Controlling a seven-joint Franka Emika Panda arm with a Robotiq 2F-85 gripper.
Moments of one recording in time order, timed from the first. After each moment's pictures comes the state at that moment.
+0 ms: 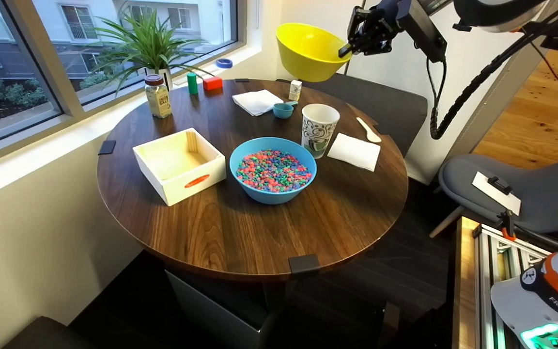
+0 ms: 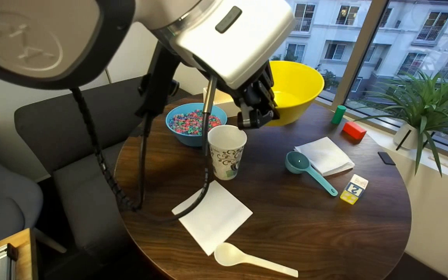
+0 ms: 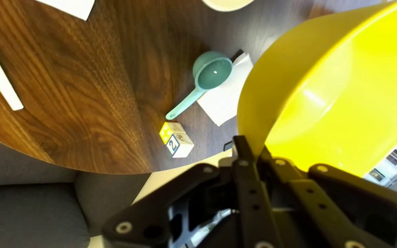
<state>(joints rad) -0.10 -0.31 -0.08 -2.34 0.18 2.76 0.59</state>
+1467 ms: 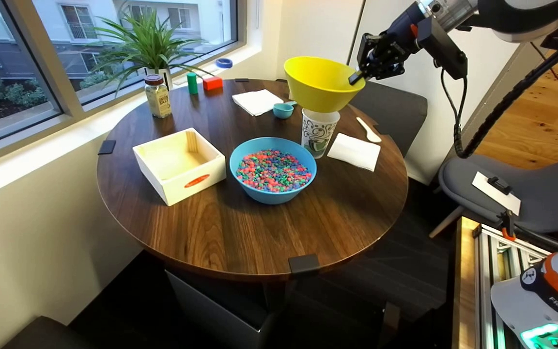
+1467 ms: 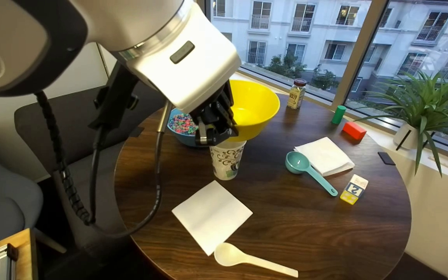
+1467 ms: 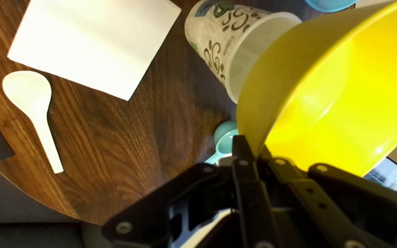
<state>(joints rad) -0.11 -0.40 -0.03 -2.45 0.24 2.62 0.53</state>
